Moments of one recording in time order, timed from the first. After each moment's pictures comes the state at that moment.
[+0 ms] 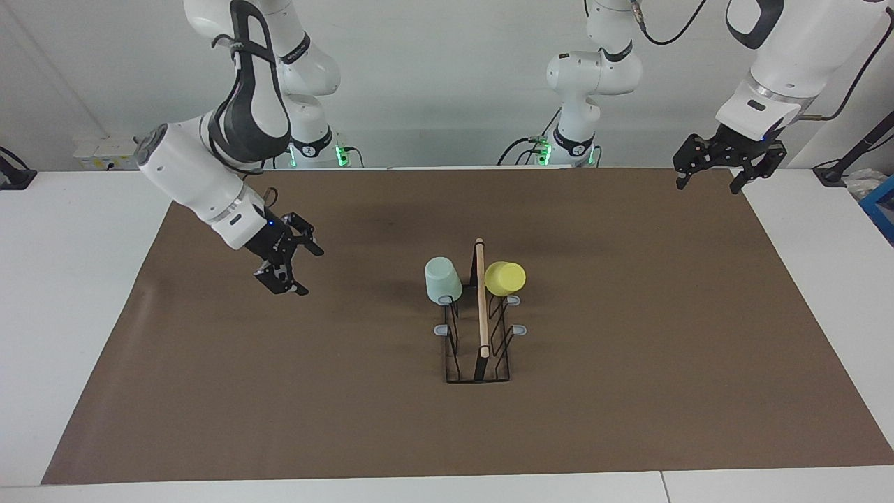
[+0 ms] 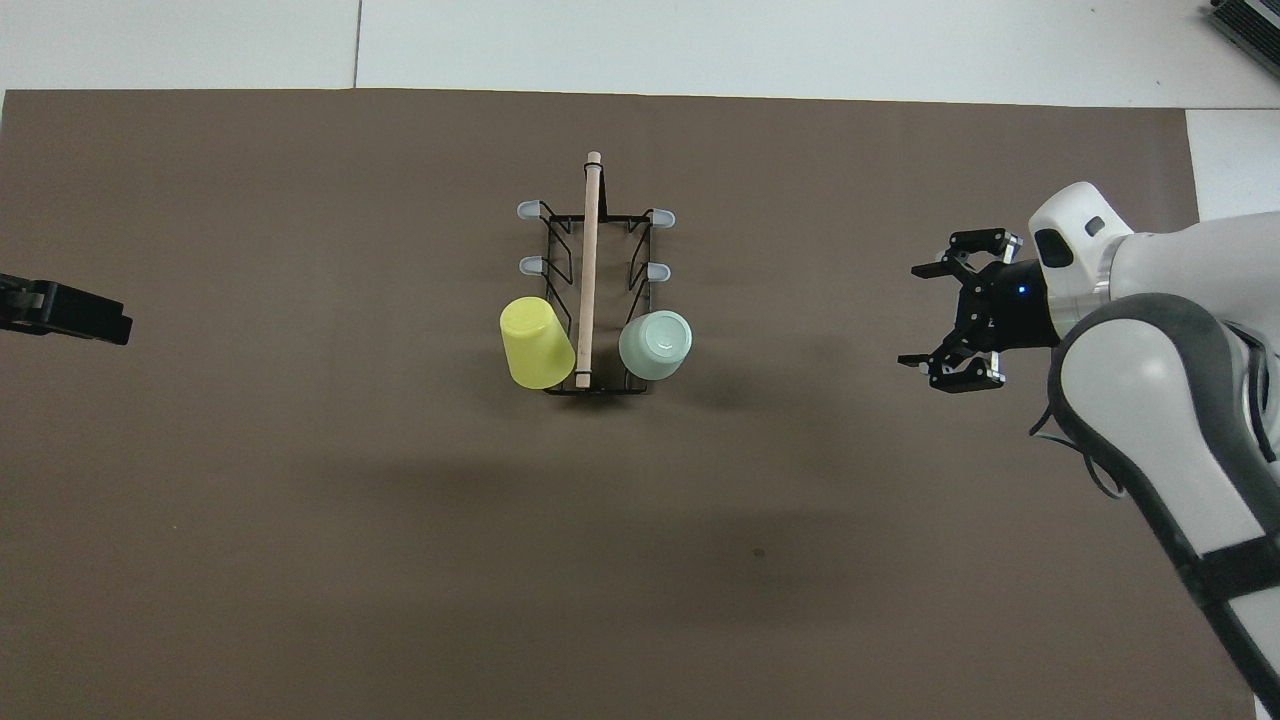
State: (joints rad) left arm -0.12 -0.01 0.09 -1.56 0.01 1.55 0.15; right arm -0.16 0.05 0.22 -1.98 0.46 2.11 -1.48
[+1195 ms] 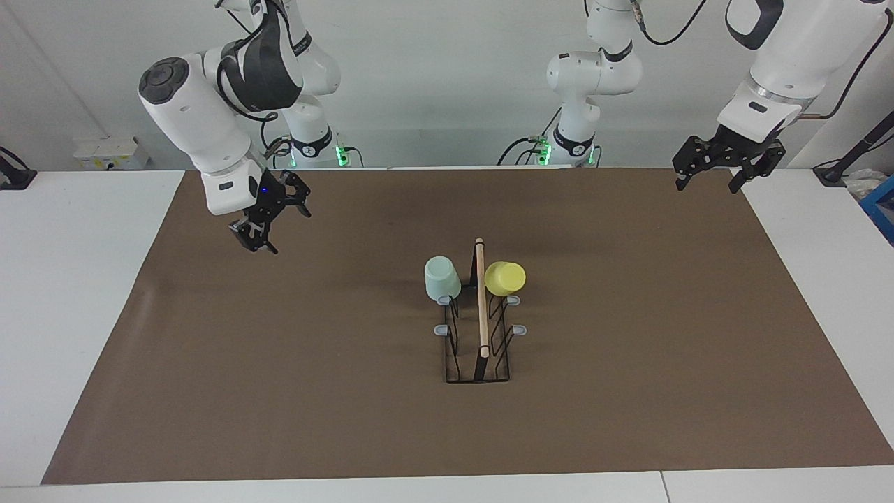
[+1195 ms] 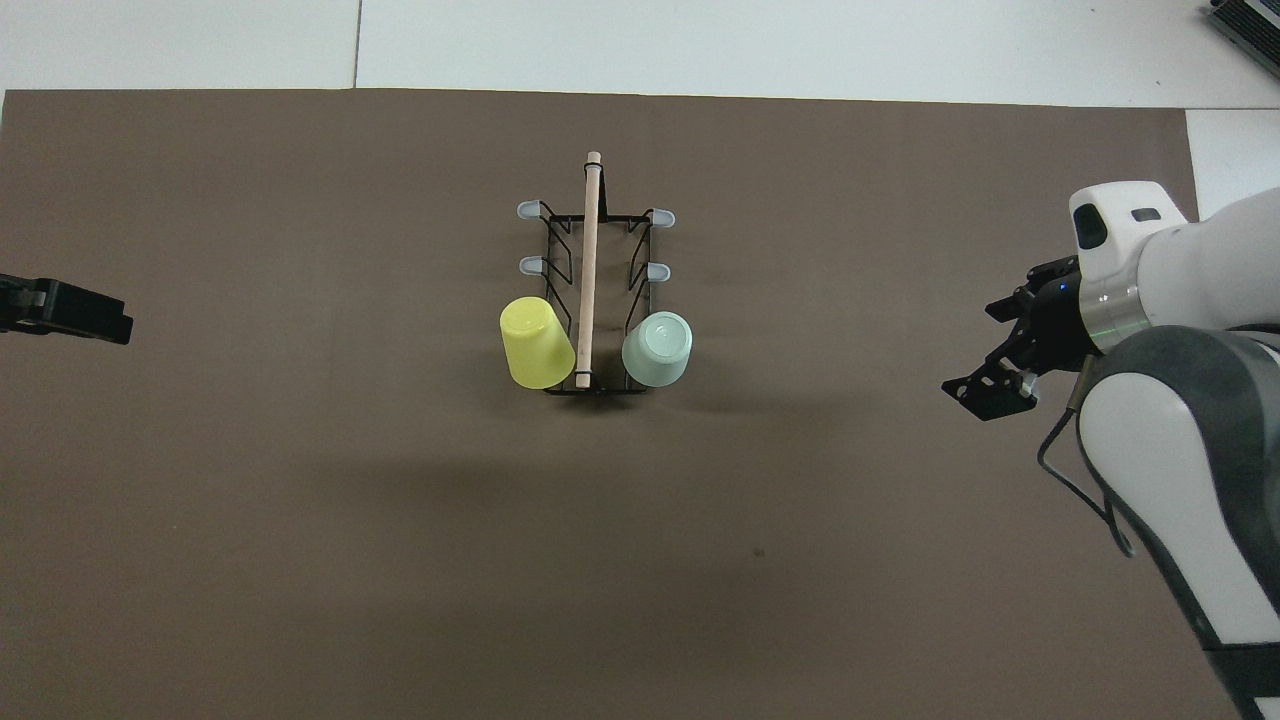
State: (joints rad) left arm -0.12 -0.01 0.09 -1.56 0.01 1.55 0.13; right arm -0.16 -0.01 0.22 -1.89 0.20 1.87 -0.93
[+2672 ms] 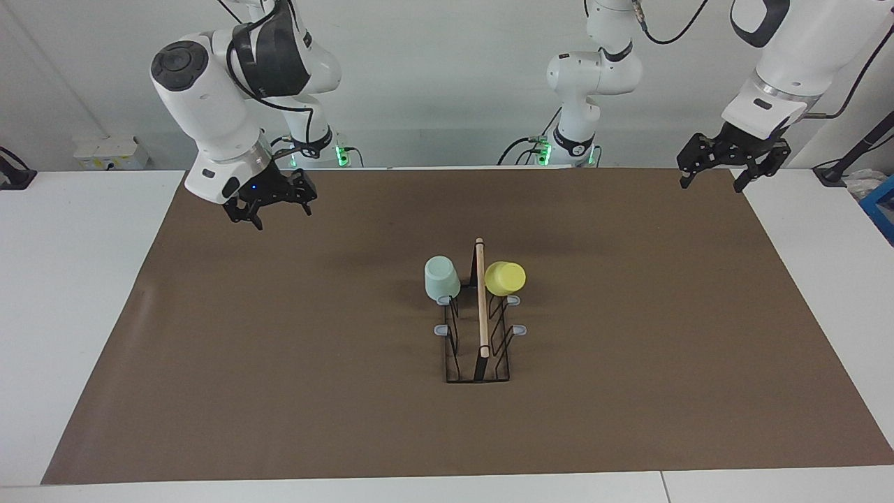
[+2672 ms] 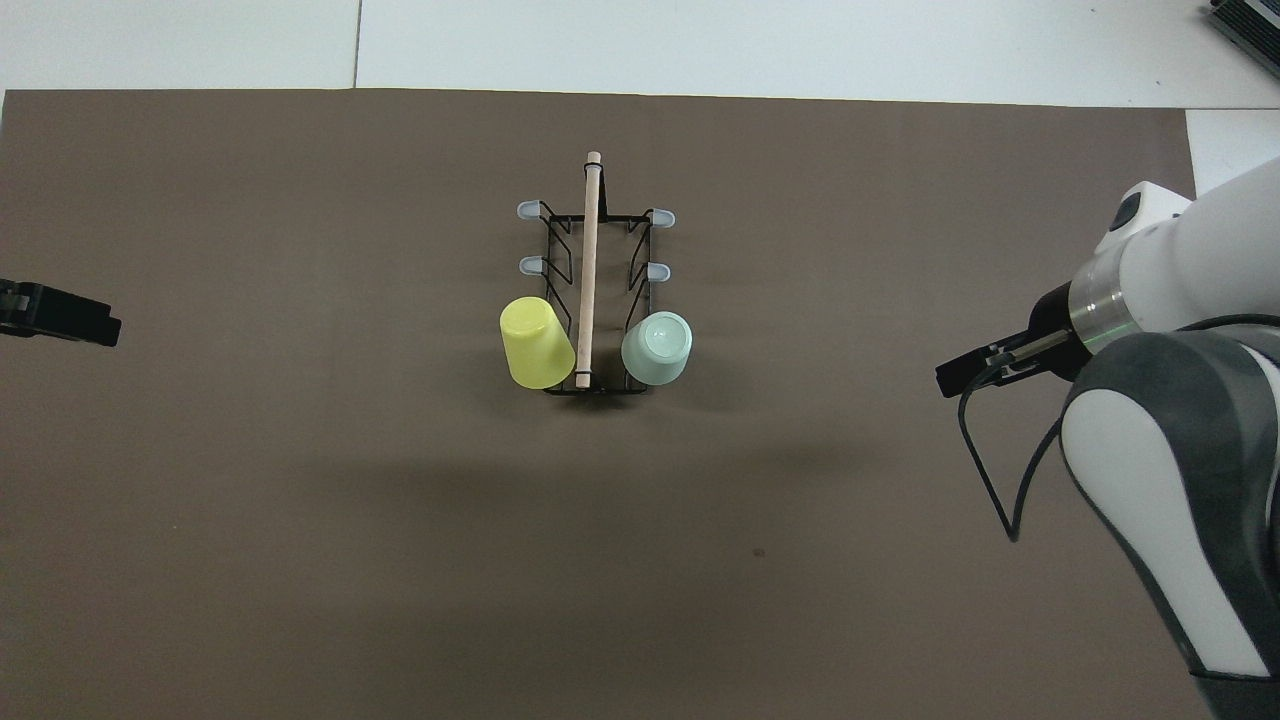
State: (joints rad) left arm -0.11 -0.01 0.10 -1.56 0.01 1.55 0.18; right arm 0.02 0.00 0.11 -1.80 0.08 1.70 -0.16
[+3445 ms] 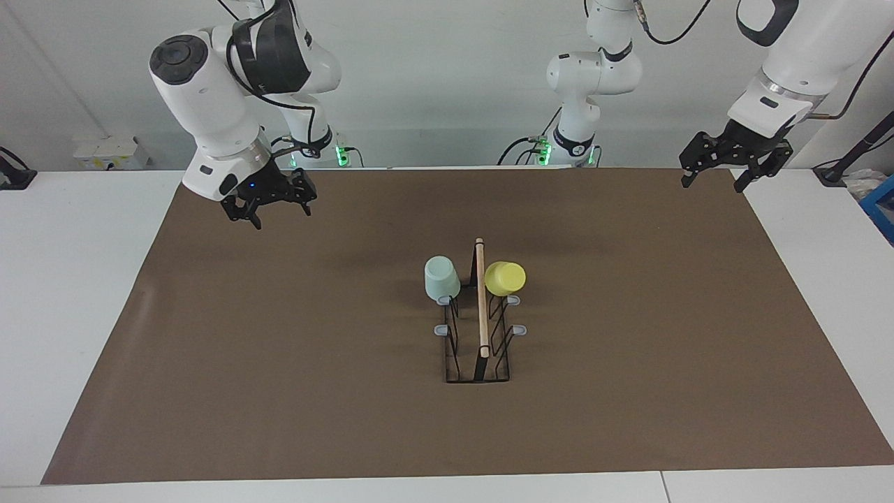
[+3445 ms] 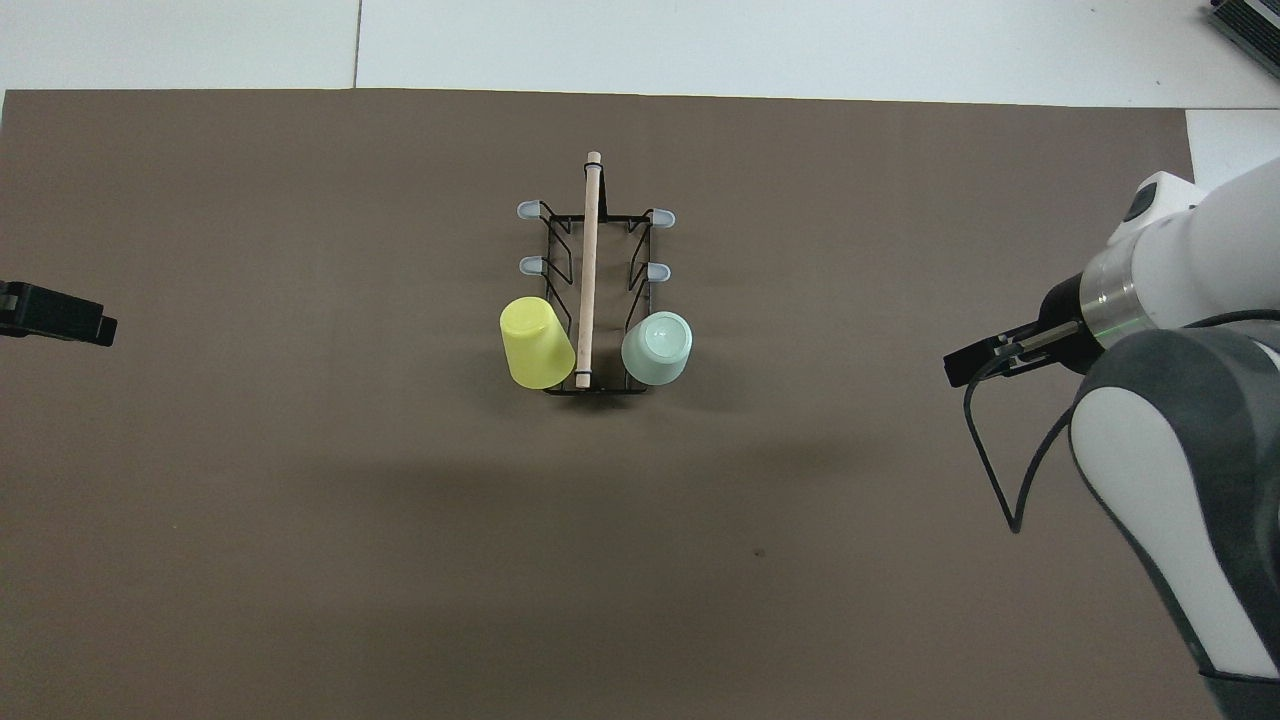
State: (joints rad) left arm -0.10 -0.01 0.10 -1.56 -0.02 1.55 0.19; right arm 0.02 0.00 0.09 -1.78 0.04 1.71 -0.15
